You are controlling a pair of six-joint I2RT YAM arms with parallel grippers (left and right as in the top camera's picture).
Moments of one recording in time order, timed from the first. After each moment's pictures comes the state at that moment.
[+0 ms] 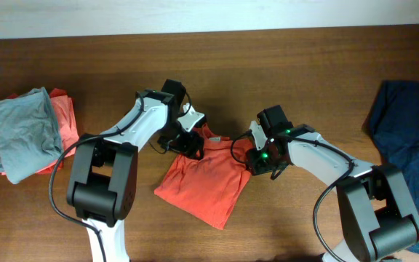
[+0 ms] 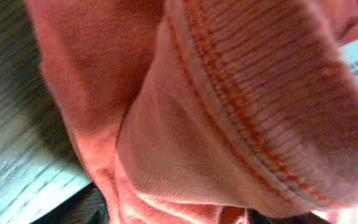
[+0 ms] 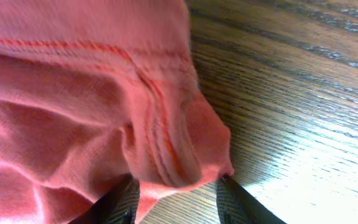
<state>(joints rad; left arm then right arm) -0.33 2.10 1.46 -0.97 0.40 0.24 0.33 1.75 0.95 -0.60 -0.25 0.11</state>
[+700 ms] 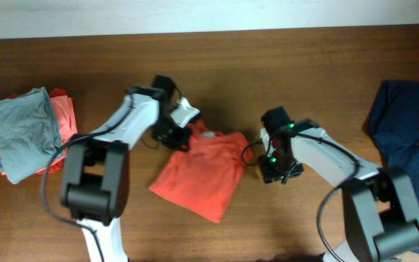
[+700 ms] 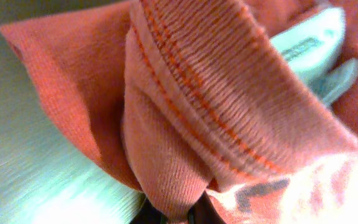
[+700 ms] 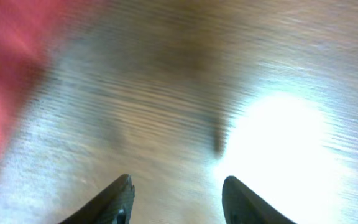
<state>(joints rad) -0.25 2.07 1.48 -1.00 0.38 0.34 0.30 1.72 1.02 -0.90 -0.08 0.10</state>
